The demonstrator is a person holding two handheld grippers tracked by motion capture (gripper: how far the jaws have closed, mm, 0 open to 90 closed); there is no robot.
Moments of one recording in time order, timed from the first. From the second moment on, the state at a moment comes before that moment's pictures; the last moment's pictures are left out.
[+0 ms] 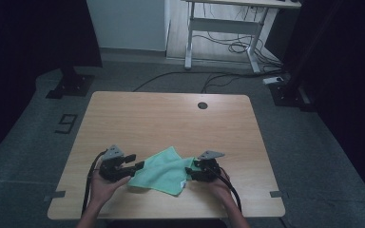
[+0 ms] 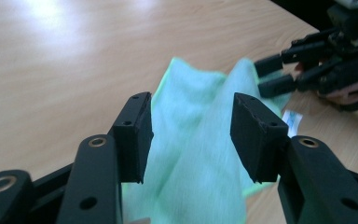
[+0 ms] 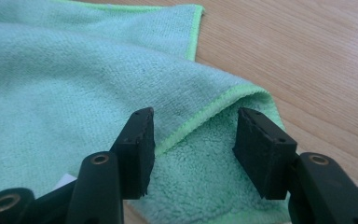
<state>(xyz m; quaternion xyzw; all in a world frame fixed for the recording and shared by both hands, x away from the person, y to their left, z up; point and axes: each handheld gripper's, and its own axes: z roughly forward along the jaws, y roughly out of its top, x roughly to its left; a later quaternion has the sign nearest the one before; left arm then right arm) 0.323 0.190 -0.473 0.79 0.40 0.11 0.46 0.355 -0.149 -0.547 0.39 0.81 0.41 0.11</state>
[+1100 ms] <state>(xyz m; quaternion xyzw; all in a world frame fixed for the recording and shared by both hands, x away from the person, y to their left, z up) 0.395 0.113 -0.537 0.84 0.40 0.13 0.33 0.338 -0.150 -0.549 0.39 0.82 0.41 0.11</state>
